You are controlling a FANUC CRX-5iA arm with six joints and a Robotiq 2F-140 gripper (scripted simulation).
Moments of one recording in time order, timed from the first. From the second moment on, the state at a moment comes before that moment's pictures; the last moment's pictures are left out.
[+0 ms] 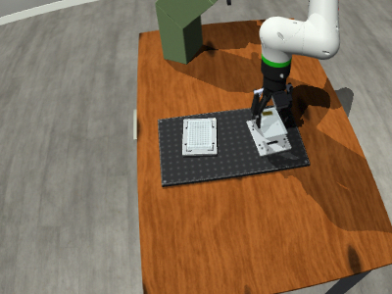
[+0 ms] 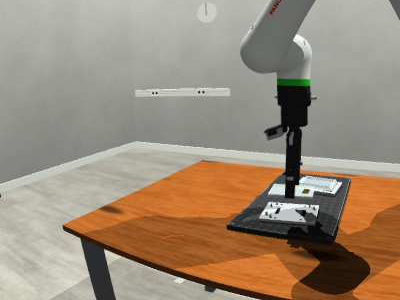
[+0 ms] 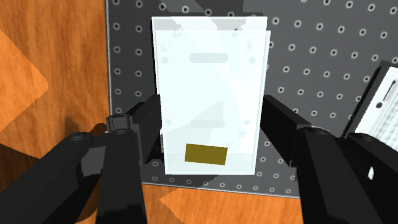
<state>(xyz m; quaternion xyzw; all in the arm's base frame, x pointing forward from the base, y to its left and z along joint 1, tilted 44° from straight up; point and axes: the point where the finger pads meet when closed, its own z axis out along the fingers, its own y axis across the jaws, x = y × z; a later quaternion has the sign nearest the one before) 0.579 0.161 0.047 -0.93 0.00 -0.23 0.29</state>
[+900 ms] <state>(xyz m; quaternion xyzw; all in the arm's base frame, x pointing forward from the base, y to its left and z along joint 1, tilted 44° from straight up) 0.555 -0.035 -0.111 -0.93 0.00 -0.23 0.29</state>
